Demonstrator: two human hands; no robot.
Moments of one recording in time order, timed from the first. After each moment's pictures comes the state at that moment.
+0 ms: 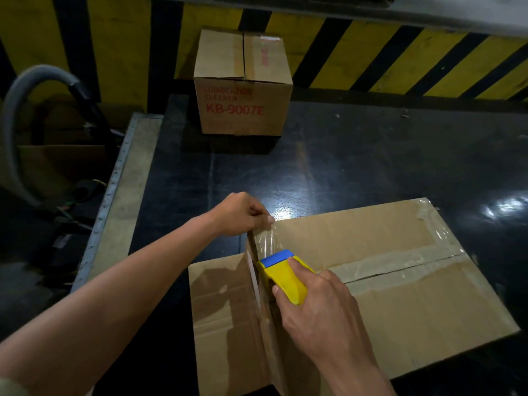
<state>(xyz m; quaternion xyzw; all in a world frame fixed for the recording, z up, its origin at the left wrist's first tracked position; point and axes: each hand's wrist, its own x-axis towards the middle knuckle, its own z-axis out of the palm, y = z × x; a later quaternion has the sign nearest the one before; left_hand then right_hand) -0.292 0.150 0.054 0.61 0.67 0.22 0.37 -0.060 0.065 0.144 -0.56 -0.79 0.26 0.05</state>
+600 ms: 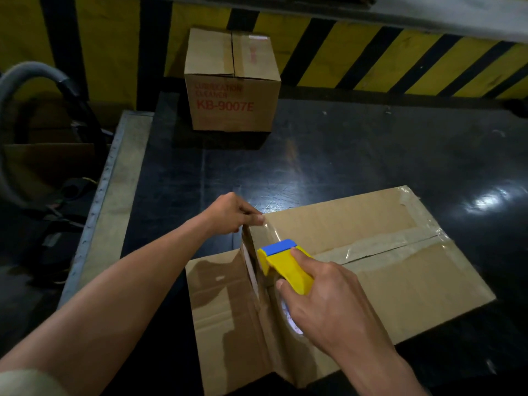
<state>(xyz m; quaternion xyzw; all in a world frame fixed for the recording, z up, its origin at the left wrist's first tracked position) -0.281 0.132 0.042 0.56 0.68 0.24 0.42 -0.033 0.049 0.162 -0.55 -0.79 0.28 0.07</state>
